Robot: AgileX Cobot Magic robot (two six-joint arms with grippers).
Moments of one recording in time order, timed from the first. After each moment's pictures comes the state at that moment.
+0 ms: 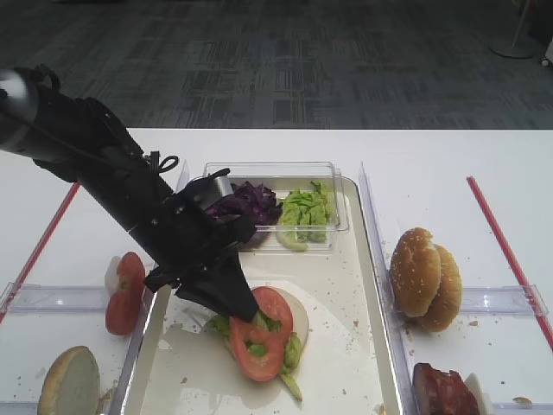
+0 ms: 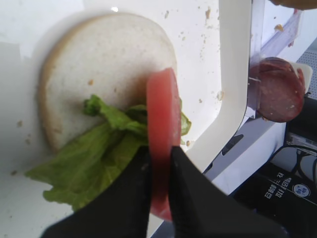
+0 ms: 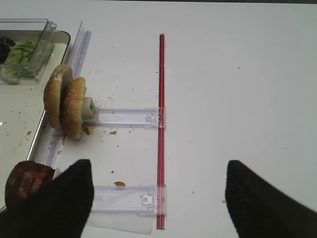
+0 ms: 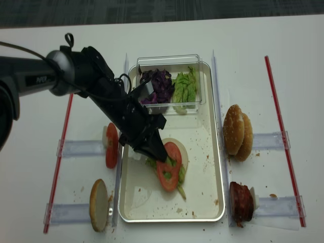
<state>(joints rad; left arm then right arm) -0.34 2.00 -1.18 -0.89 1.18 0.54 -0.02 -0.01 -0.48 0.05 1.13 -0.04</state>
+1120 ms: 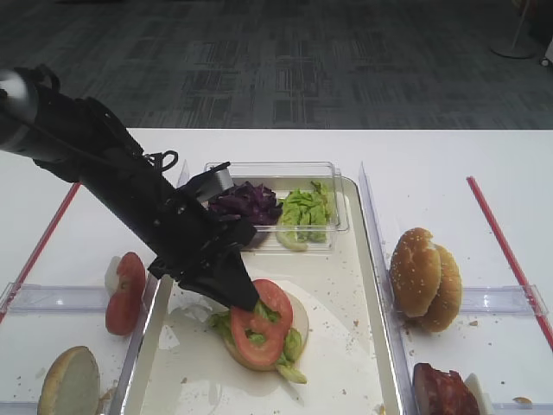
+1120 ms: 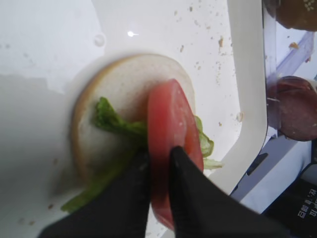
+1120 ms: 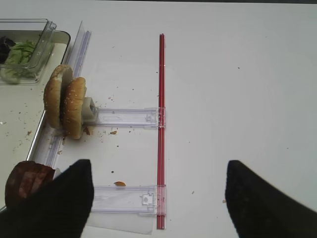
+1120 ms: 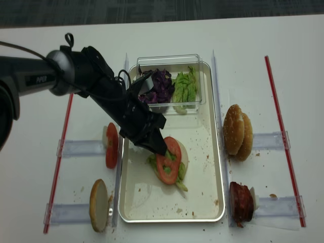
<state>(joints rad) -0.34 2.00 -1.18 -0.90 1.08 0.63 -0.02 -0.01 -0.48 0.05 1.13 -0.04</state>
